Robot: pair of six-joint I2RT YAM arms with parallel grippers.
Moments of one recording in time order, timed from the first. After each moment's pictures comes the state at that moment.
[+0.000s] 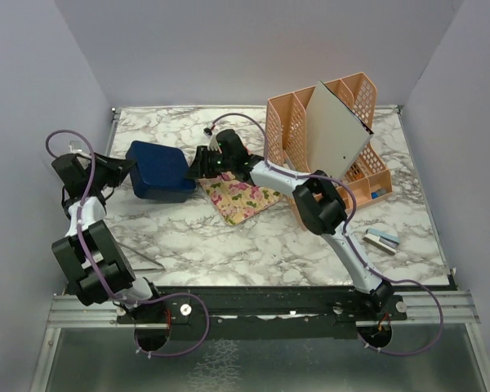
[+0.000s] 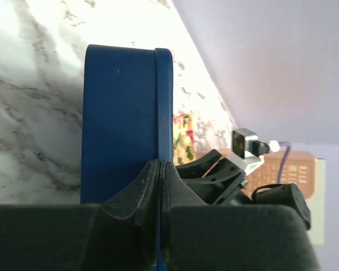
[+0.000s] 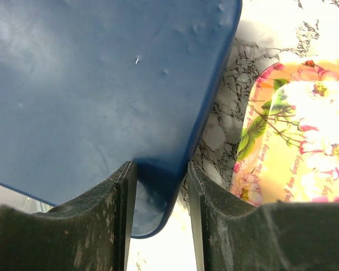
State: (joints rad) left arm 0.53 1.44 0.84 0.14 0.73 -0.84; right arm 0.78 2.51 2.01 0.08 -0.46 0.64
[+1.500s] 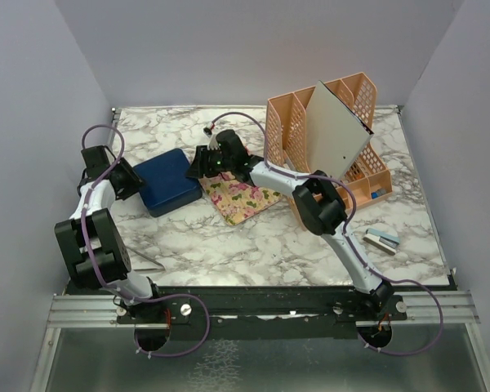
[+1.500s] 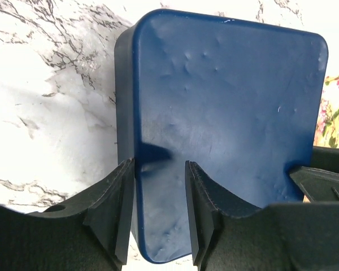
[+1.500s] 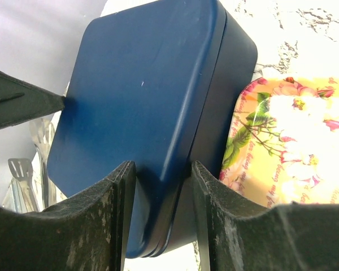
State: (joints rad) left arm 0.35 1.54 0.97 -0.30 0.32 -0.41; right arm 0.78 2.51 2.01 0.09 -0.41 0.58
